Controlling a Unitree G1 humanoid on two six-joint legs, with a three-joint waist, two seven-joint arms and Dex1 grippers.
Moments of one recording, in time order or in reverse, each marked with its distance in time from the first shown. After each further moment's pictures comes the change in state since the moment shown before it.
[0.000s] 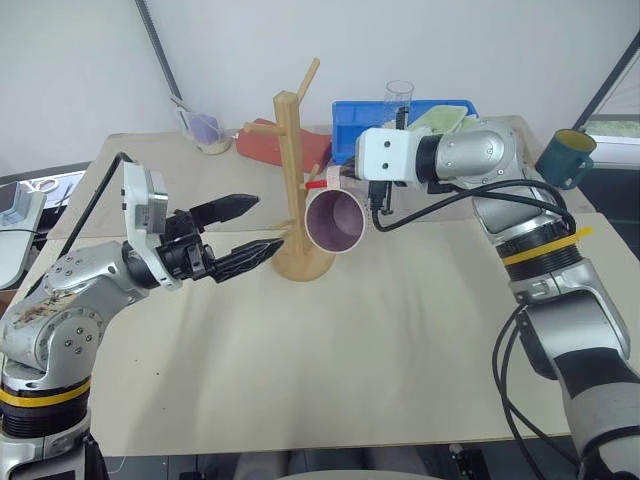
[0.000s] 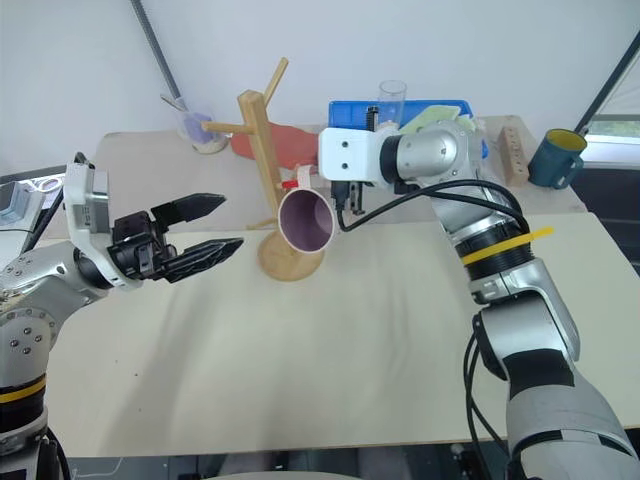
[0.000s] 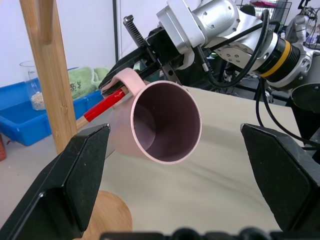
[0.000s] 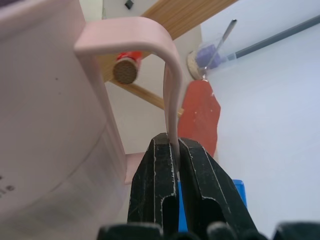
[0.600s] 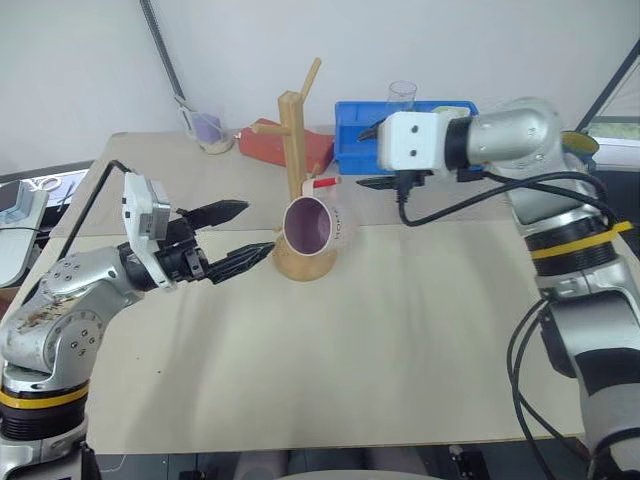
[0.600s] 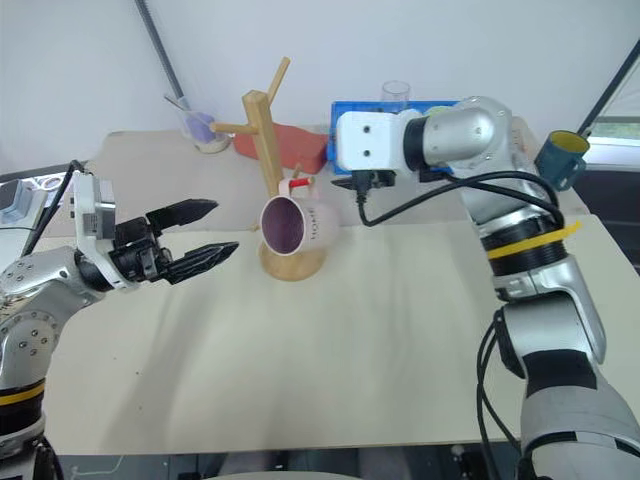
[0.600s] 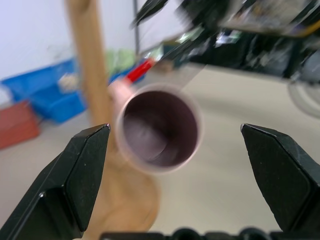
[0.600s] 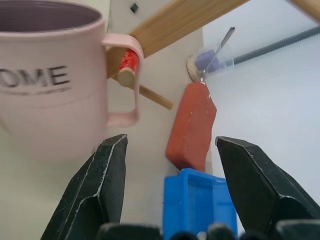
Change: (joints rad) left arm 0.039 0.069 -0.012 0.067 0.163 -0.060 -0.021; right arm 0.032 -0.145 -0.103 -0.153 0.157 0.087 0.185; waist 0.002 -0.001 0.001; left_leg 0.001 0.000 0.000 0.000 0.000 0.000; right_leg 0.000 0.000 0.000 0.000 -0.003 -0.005
